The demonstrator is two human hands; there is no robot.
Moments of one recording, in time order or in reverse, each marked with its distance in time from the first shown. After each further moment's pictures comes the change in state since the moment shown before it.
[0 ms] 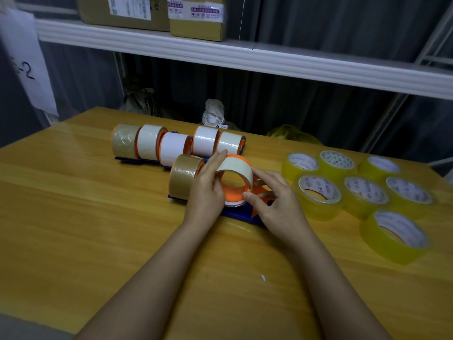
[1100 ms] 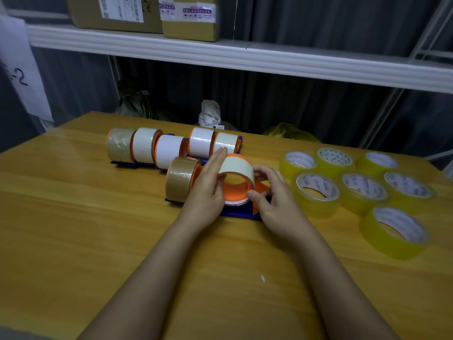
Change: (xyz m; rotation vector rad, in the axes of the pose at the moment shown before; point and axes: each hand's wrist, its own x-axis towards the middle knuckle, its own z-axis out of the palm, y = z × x) left_hand 0.008 -0.003 -0.006 0.070 -0.226 0.054; right_hand 0.006 0.005 -0.004 0.005 -0.040 0.025
